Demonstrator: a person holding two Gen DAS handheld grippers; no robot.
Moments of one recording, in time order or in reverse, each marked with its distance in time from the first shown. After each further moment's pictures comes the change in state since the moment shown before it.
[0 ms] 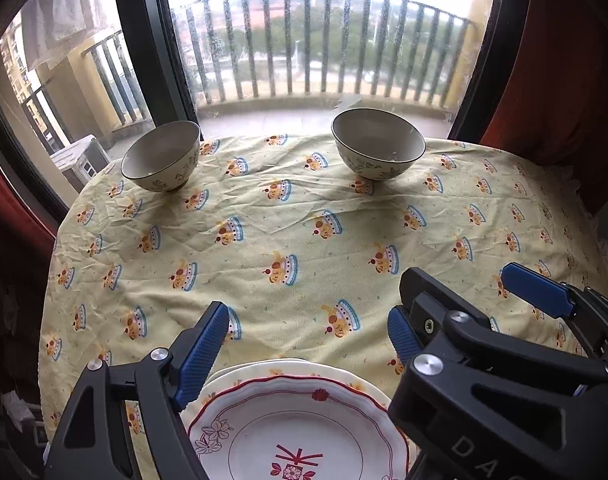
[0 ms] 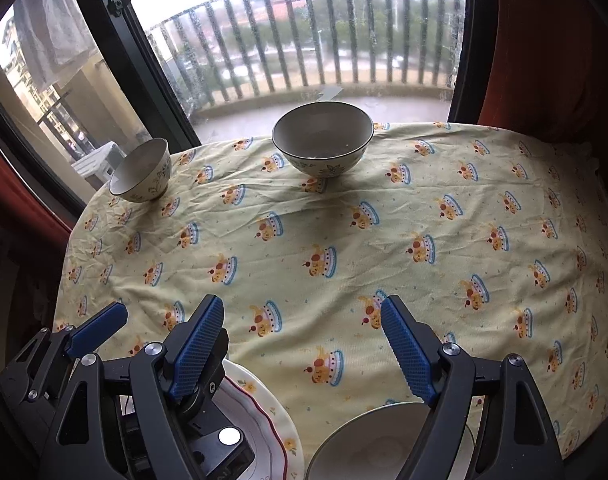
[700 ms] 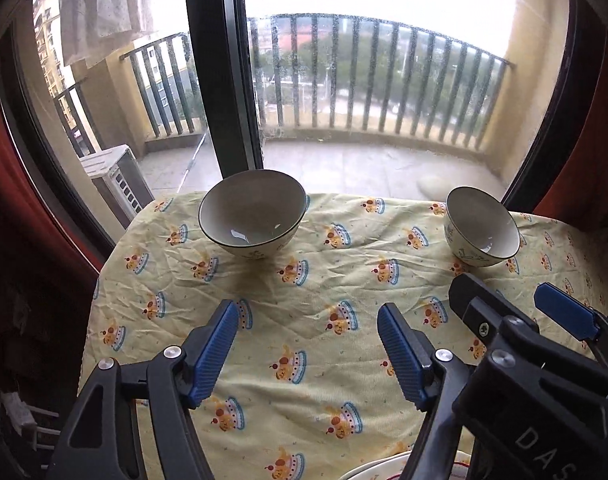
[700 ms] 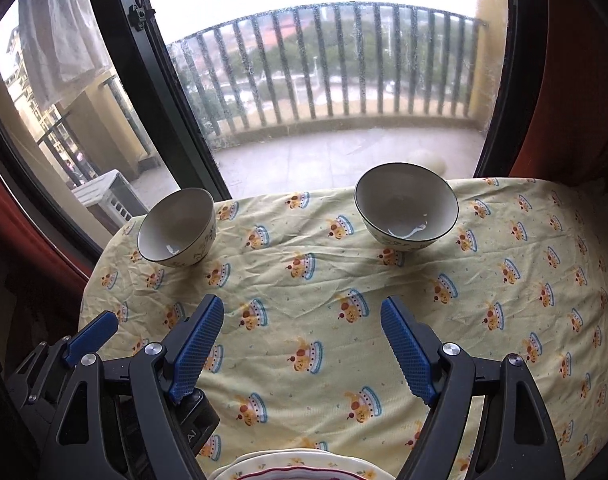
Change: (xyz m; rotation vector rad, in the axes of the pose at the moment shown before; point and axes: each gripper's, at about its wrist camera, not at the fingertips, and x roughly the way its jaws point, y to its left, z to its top) left arm 0.018 0.116 0.065 -0.082 -0.111 0.063; right arm 0.029 0.101 0.067 0.019 -0.116 -0.011
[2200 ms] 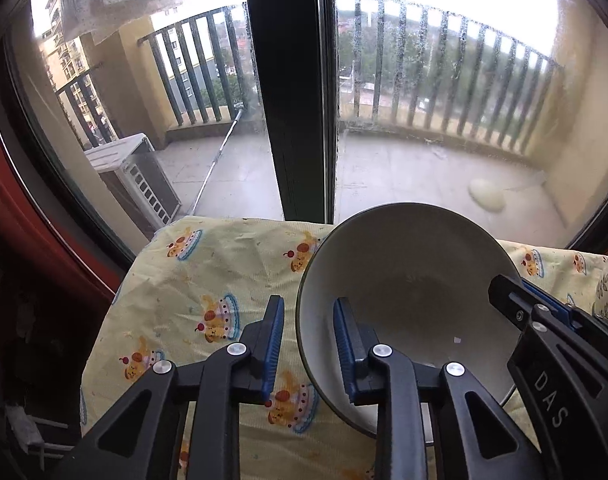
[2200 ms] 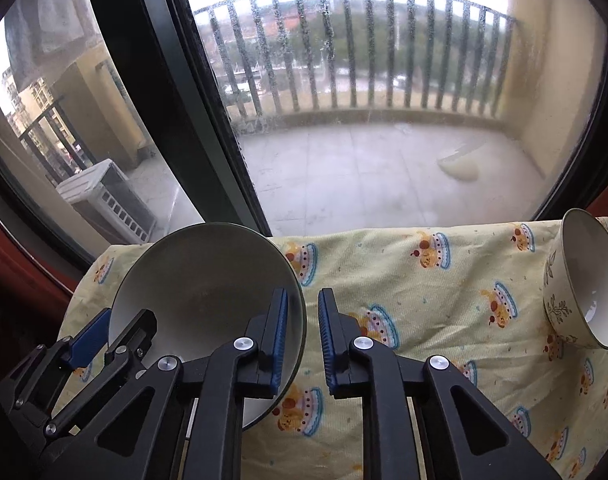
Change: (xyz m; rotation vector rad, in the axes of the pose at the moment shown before) left arm 0.162 0.101 0.072 -0.031 0.039 0.087; right arm 0.196 0.112 0.070 -0.030 0.046 0.011
